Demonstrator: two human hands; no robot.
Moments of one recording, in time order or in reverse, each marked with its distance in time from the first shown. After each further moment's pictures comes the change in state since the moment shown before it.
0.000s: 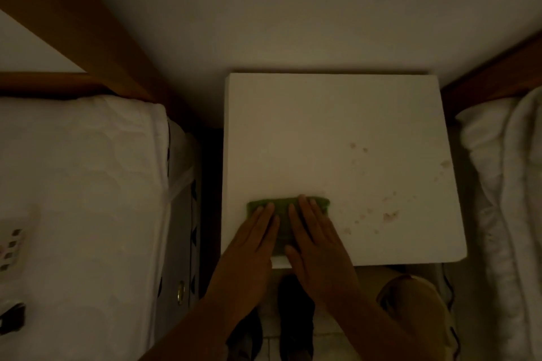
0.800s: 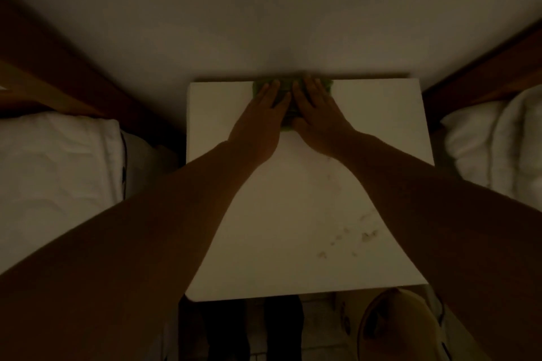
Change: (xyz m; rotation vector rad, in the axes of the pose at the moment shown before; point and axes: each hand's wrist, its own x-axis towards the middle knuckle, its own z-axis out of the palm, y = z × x) left_hand 0.264 -0.012 -0.064 0.072 0.122 -0.012; right_hand 0.232 0.123 -0.096 -0.032 -0.035 0.029
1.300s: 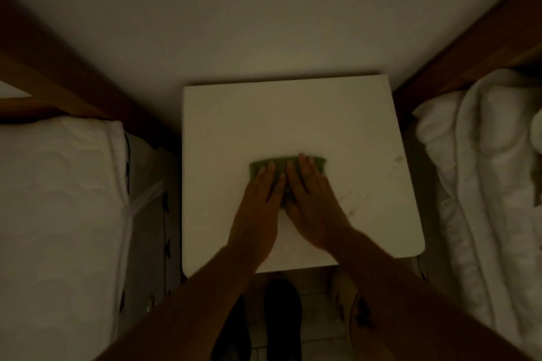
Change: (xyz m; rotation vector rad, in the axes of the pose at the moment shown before) left_hand -0.159 0.067 0.063 -0.129 0.141 0.006; right_hand -0.175 -0.034 0.057 0.077 0.001 0.037
